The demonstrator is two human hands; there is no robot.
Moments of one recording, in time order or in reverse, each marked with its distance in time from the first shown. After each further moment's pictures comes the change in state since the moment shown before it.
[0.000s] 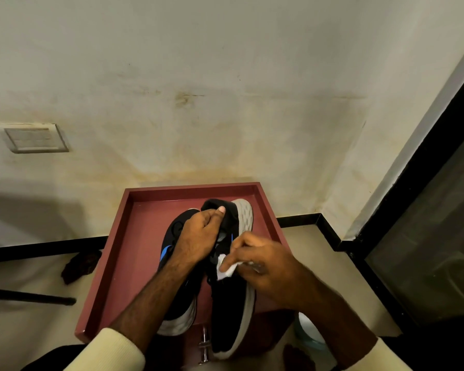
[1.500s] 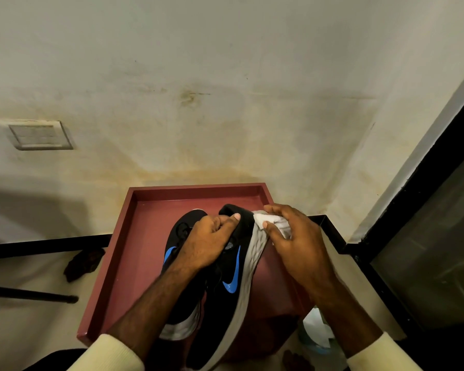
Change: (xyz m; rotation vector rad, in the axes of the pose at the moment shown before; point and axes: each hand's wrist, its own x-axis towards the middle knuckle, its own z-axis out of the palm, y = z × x) left_hand -0.004 0.002 -0.004 -0.080 -0.159 0.027; right_hand 0.017 0.027 -0.014 -0.036 0.567 0.359
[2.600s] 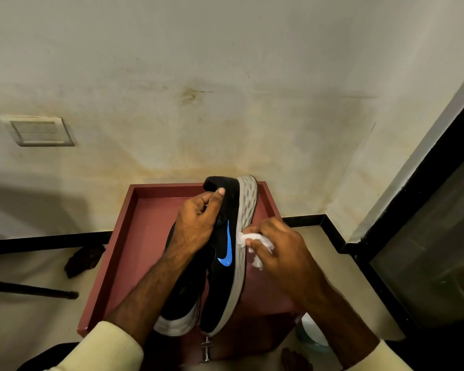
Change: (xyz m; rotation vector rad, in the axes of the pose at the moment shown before) left_hand 0.016 -0.002 -0.016 -0.093 0.306 0.121; right_hand -0.016 0.000 0.012 -0.029 -0.205 -0.243
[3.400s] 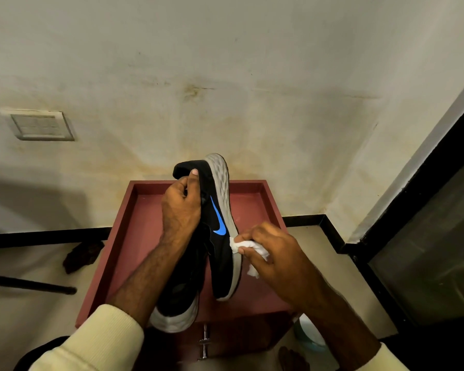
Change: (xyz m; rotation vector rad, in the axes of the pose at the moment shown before) left_hand 0.014 0.007 -0.010 0.017 0.322 -0.111; right_hand -0.006 -0.009 0.000 -0.023 -0.108 -0.073
